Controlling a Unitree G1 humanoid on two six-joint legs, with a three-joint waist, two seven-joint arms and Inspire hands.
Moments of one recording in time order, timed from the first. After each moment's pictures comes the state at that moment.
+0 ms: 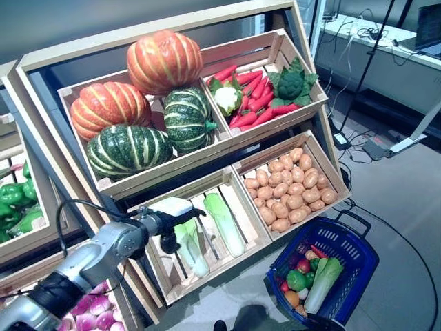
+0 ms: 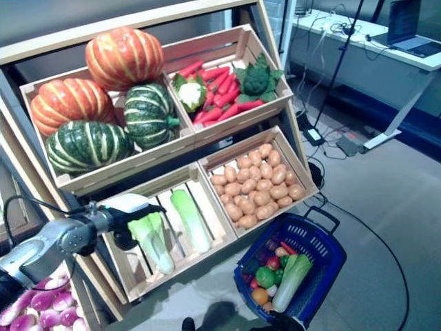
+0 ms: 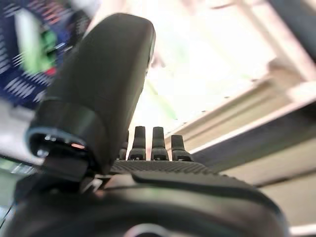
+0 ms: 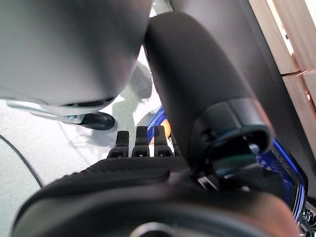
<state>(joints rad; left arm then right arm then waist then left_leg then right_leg) -0.23 1.07 -0.48 -0.02 0.57 -0.05 -0.38 0.07 -0.31 0.29 1.09 0.37 -0.01 0.06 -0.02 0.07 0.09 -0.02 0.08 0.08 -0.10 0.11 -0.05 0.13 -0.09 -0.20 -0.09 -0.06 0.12</state>
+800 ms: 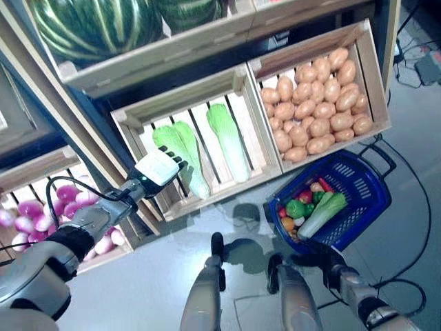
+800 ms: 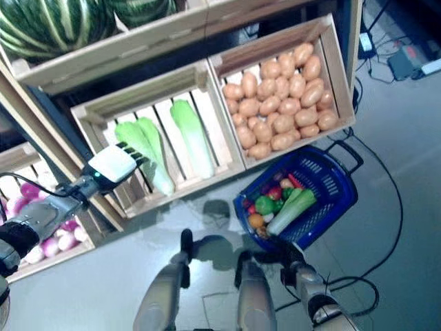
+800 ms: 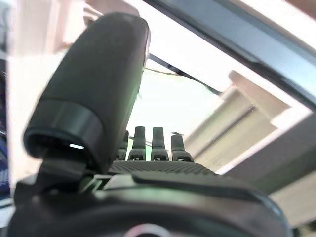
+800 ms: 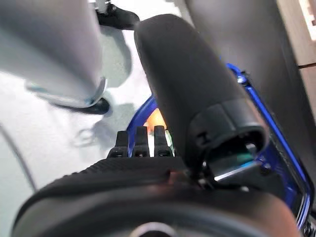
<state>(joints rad) -0.72 0.93 -0.88 0.71 1.02 -0.12 0.46 -0.32 -0.40 0.36 1.07 0.57 -0.08 0.06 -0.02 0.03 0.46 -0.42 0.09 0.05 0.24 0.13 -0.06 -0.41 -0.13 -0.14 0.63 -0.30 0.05</state>
